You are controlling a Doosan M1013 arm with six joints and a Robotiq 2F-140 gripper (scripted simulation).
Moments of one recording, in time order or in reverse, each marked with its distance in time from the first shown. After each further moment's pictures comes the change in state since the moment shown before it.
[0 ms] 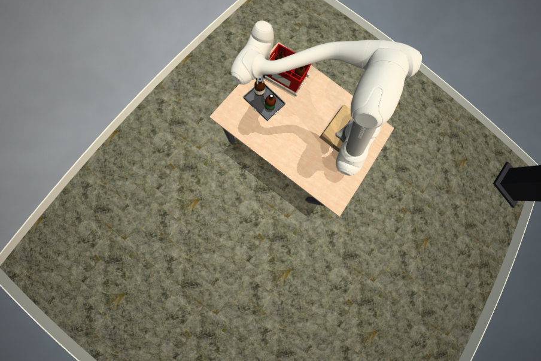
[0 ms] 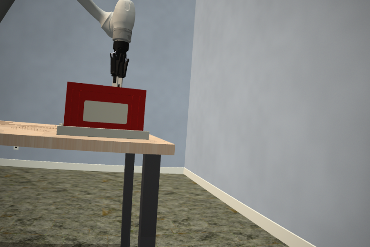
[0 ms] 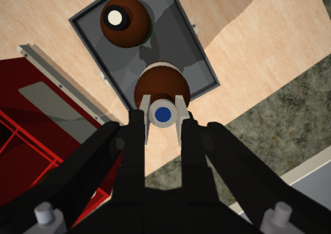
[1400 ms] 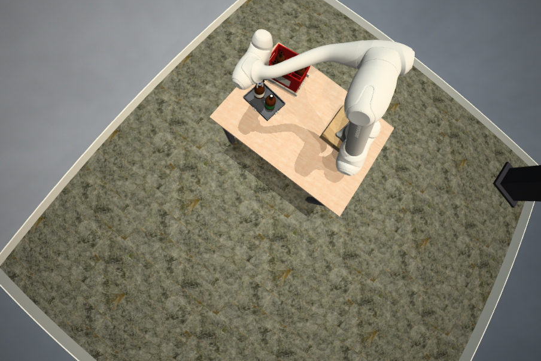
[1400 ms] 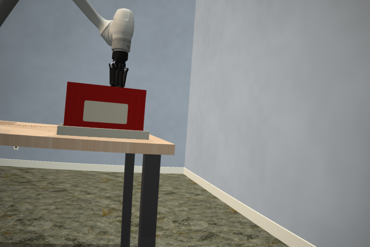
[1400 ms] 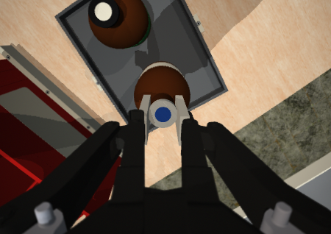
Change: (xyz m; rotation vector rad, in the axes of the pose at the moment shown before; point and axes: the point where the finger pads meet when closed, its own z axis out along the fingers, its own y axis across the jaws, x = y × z) arm 0.000 0.000 0.048 0.000 0.000 0.000
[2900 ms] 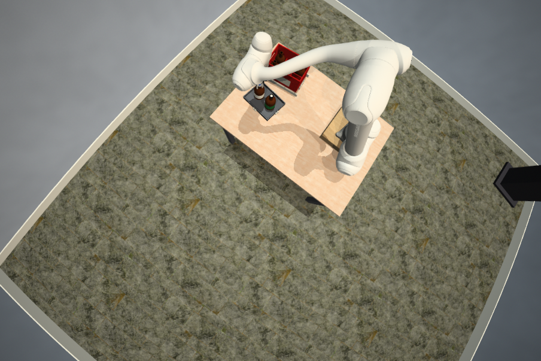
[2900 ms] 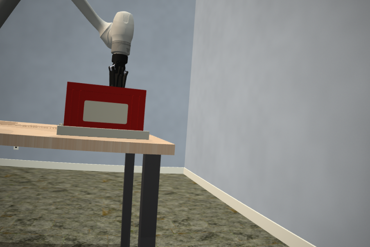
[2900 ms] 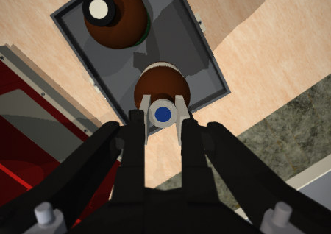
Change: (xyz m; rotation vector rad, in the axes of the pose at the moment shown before) arm 0.000 0.000 0.015 0.000 0.000 0.000
